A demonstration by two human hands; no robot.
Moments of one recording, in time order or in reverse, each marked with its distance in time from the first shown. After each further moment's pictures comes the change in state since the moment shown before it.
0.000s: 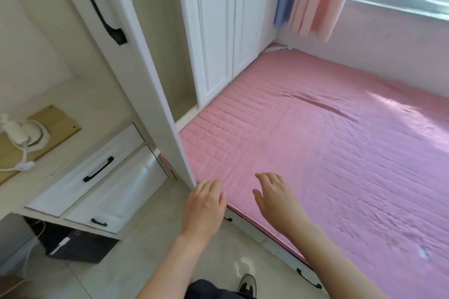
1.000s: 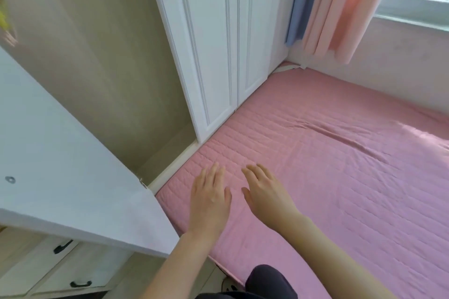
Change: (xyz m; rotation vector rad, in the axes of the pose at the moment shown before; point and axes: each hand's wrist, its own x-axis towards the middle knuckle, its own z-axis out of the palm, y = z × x) left_hand 0.260 -0.002 0.030 0.085 0.038 -0.089; right_hand 0.264 0.058 -0.038 -0.059 0.107 -0.243
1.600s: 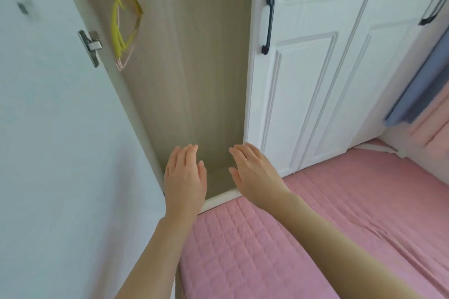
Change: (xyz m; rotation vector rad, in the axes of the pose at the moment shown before) left_hand 0.148 -0.081 -0.082 0.079 0.560 -0.505; right_hand 0.249 -0.034 -0.051 0.072 0.085 -0.579
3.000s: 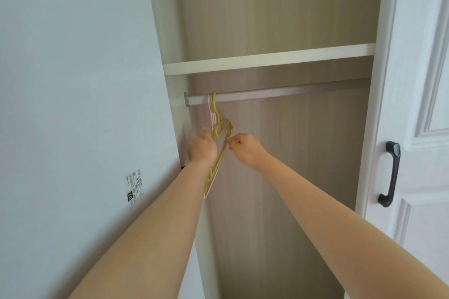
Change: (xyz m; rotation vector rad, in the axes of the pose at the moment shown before) left_hand 0.373 -0.053 -0.127 -0.486 0.271 -0.616; right_hand 0.404 -0.083 -0.083 0.758 -0.066 0.020
